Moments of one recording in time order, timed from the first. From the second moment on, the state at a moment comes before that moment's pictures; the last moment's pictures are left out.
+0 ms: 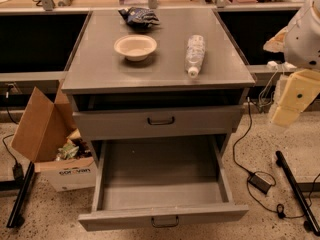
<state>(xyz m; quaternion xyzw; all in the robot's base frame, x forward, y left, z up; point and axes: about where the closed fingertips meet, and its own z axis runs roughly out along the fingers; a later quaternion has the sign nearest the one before) 0.438 -0.217 0.976 -0.60 0.78 -0.03 0.16</state>
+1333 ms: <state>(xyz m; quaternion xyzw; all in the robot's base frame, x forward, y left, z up) 0.574 -0.202 0.953 -0.50 0.83 0.00 0.24</state>
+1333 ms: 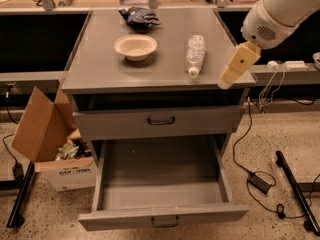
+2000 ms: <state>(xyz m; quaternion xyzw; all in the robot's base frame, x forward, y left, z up) 0.621 -0.198 0.936 -0.44 0.86 0.00 0.27</state>
